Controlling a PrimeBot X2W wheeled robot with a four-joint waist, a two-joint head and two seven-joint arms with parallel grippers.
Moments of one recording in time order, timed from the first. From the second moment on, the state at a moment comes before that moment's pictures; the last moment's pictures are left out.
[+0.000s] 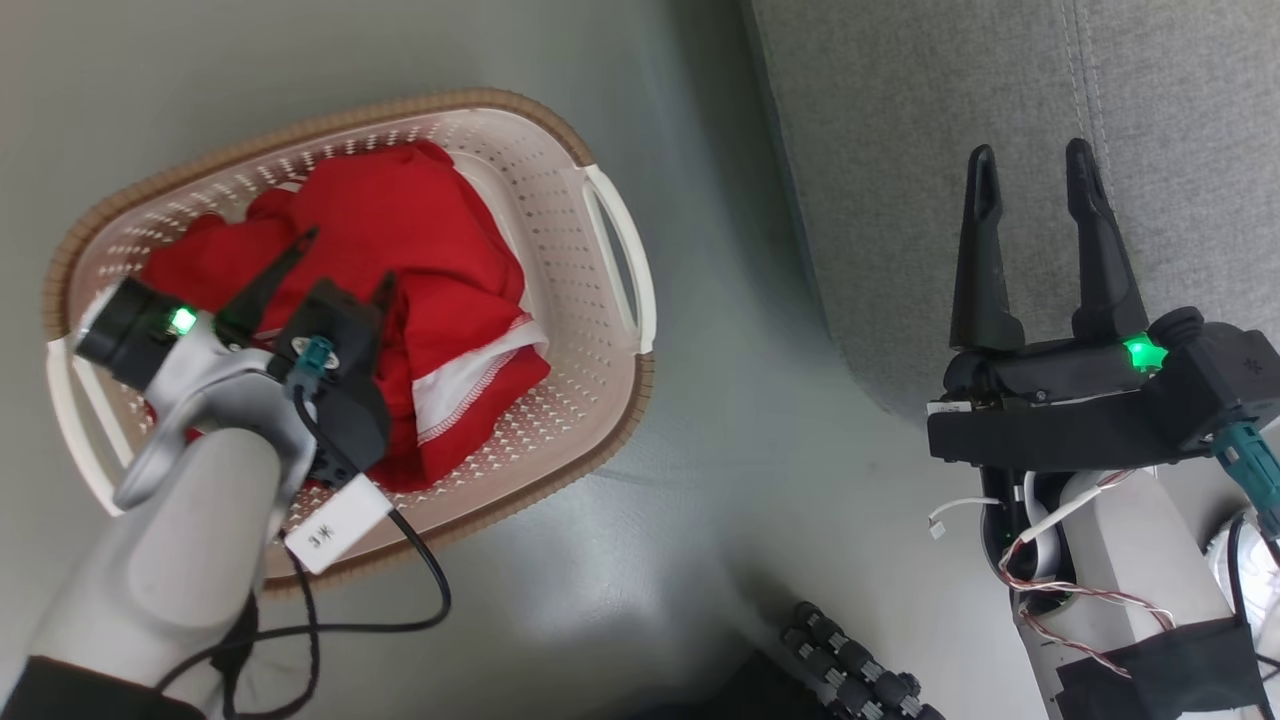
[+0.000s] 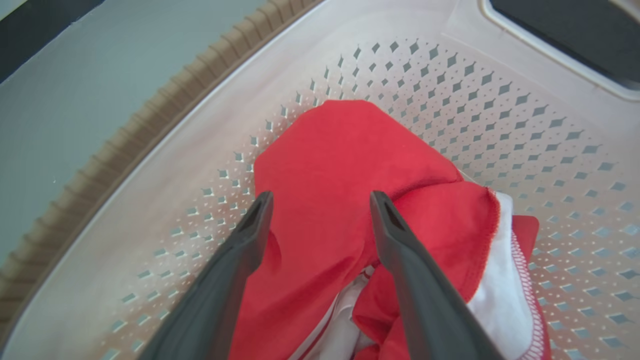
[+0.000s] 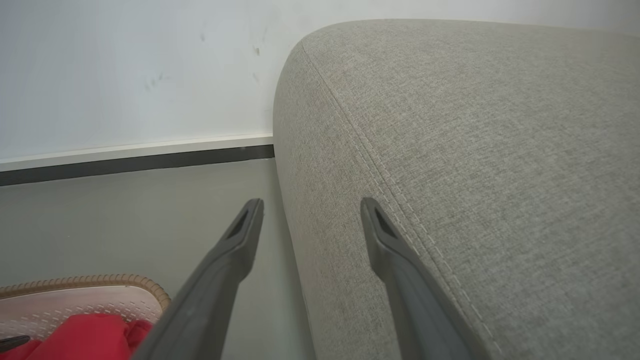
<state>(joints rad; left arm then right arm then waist) -0.74 0.27 -0.41 0.66 0.08 -0.08 -0.08 -0.47 -0.05 0.19 0.02 0.24 -0.07 -0.26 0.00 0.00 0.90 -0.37</state>
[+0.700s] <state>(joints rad) -0.82 0.29 -0.39 0.80 0.12 0.00 0.00 -0.49 -0.05 0.24 0.03 0.27 -0.08 -0.26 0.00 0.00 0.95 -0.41</state>
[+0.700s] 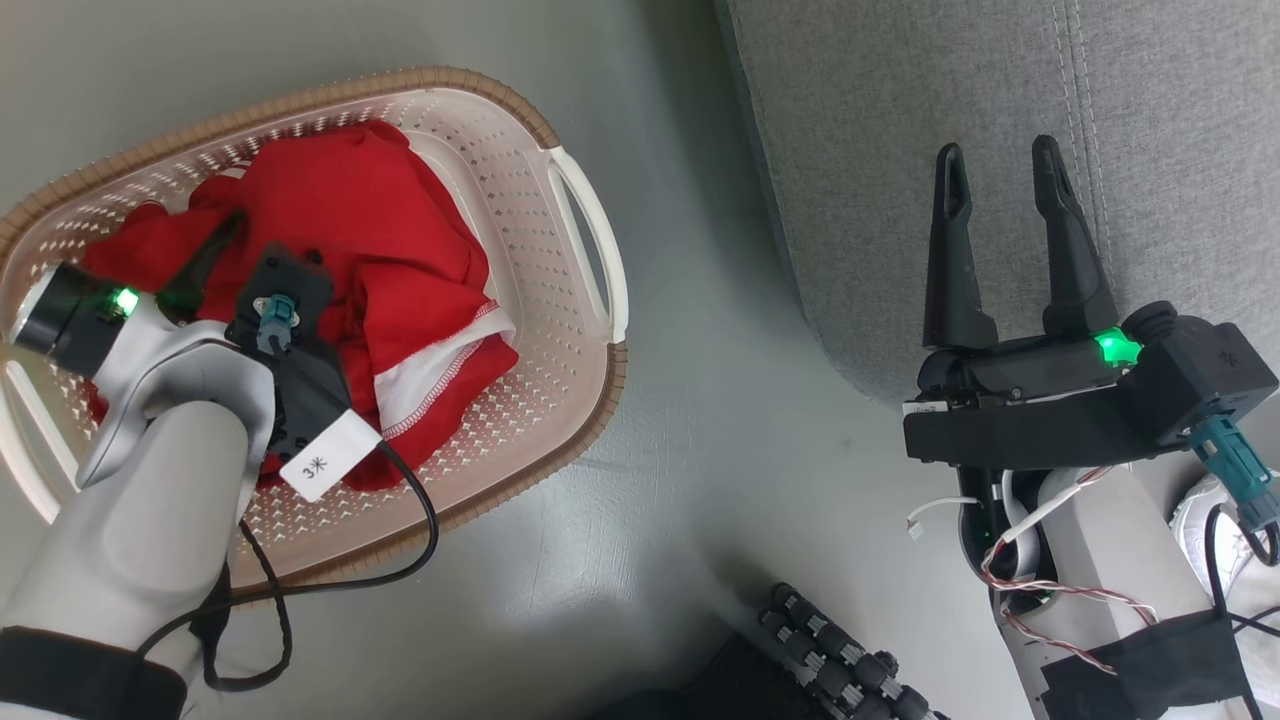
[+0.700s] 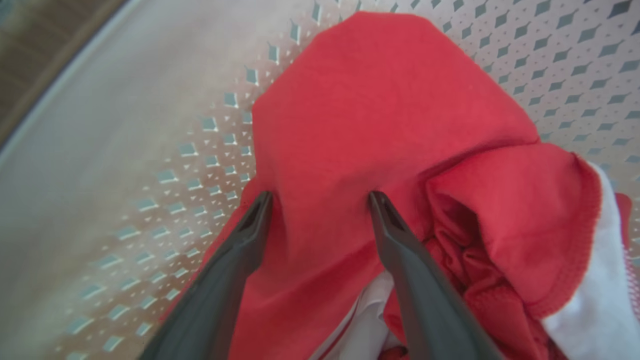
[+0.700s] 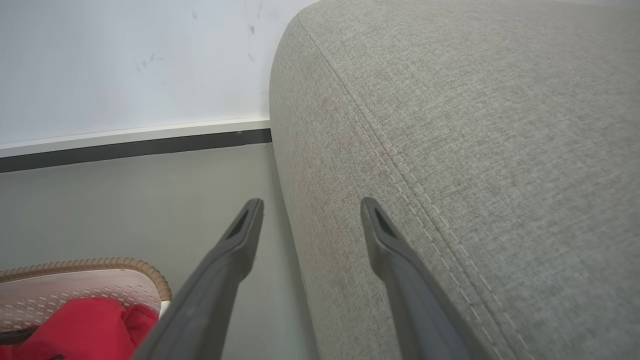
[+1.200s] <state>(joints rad) -0.83 0.19 -0.41 0.84 0.11 0.01 -0.05 -0.53 -0.05 0.25 0.02 0.26 -0.09 -0.26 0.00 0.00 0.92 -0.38</state>
